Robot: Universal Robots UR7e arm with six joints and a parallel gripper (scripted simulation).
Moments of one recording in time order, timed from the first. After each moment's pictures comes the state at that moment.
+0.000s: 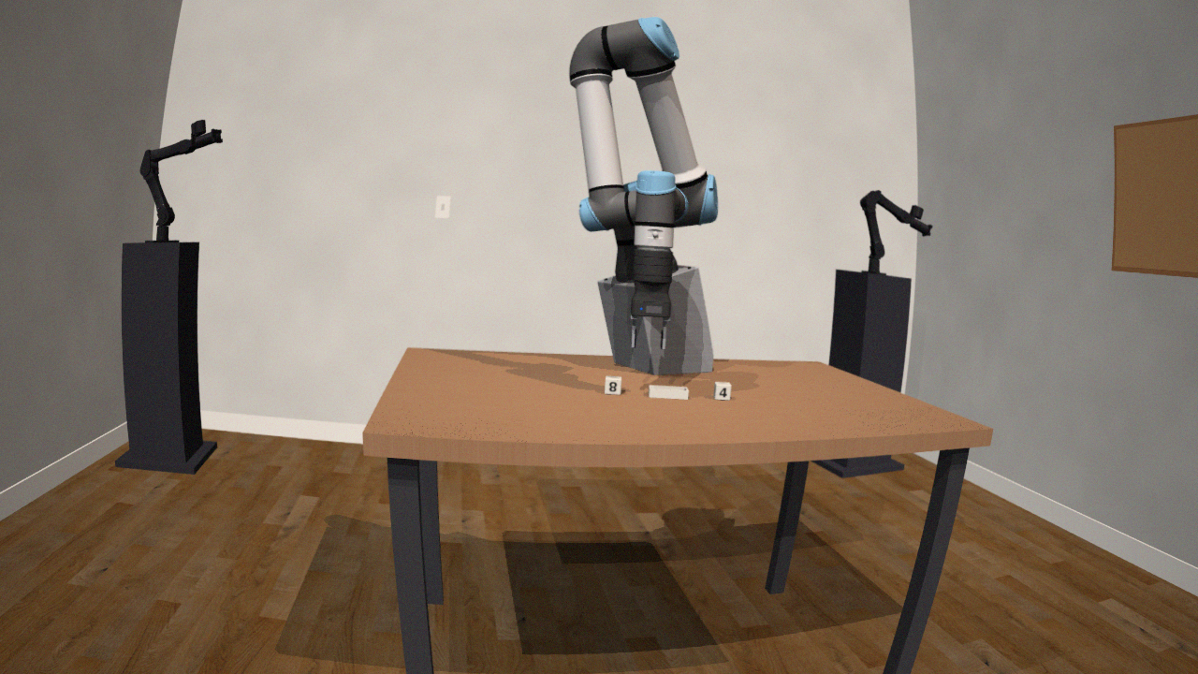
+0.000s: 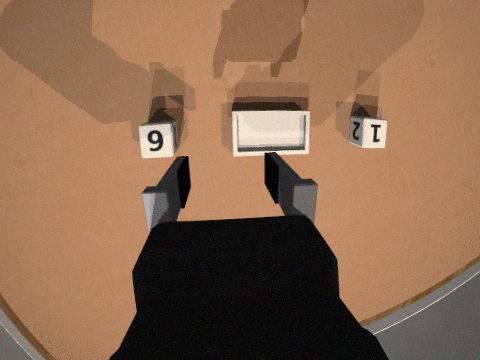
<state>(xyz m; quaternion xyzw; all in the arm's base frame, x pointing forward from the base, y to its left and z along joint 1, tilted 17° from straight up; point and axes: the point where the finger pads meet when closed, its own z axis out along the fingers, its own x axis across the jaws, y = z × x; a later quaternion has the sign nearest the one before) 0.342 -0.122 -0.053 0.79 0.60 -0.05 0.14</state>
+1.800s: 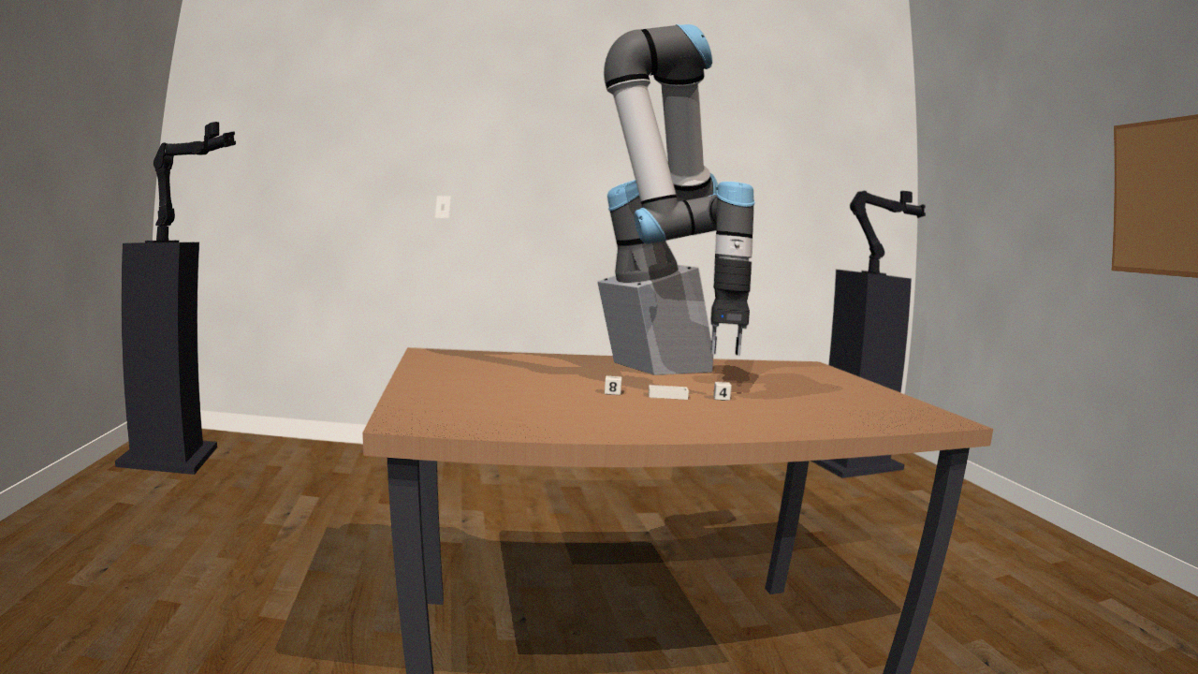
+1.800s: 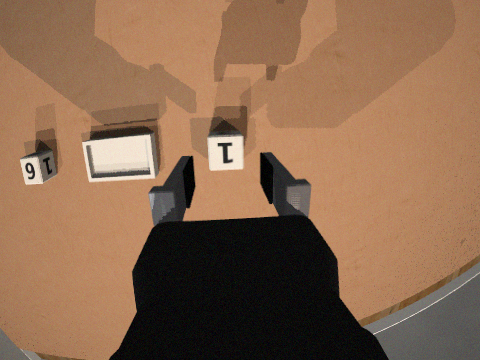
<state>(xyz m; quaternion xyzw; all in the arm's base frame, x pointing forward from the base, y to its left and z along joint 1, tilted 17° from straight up) 0.372 0.027 -0.100 0.79 0.59 -0.05 0.14</state>
